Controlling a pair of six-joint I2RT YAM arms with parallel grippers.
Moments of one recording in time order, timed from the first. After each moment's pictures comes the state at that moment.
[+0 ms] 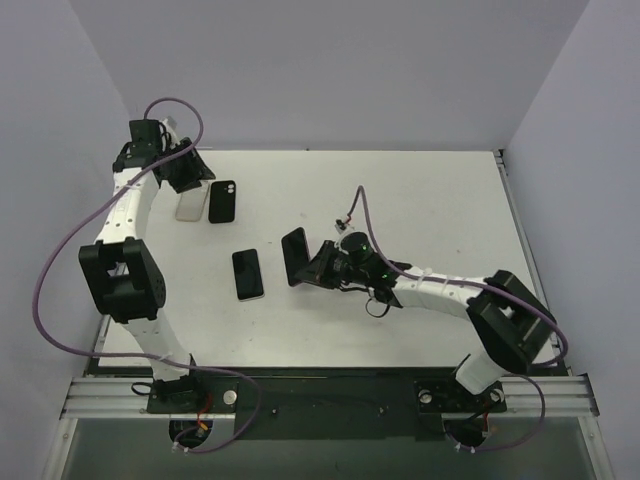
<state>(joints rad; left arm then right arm) 0.14 1.94 1.77 -0.70 0.29 -0.40 0.80 1.49 0.72 0.31 -0.21 1.10</state>
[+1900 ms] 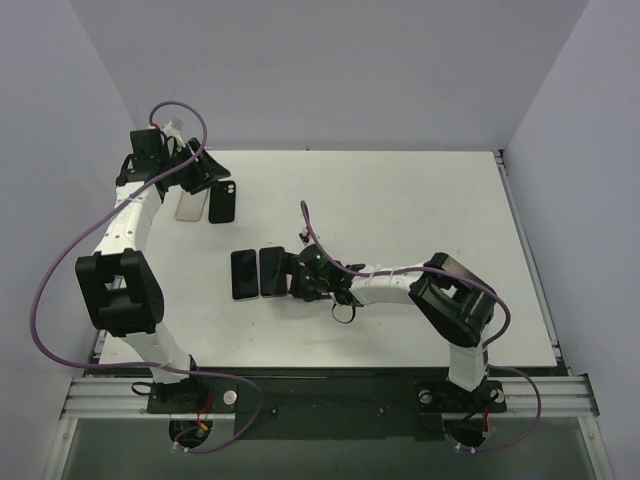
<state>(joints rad) 0.11 1.75 1.55 -0.44 0.56 -0.52 0.94 1.90 0.98 0.28 -0.05 0.94</state>
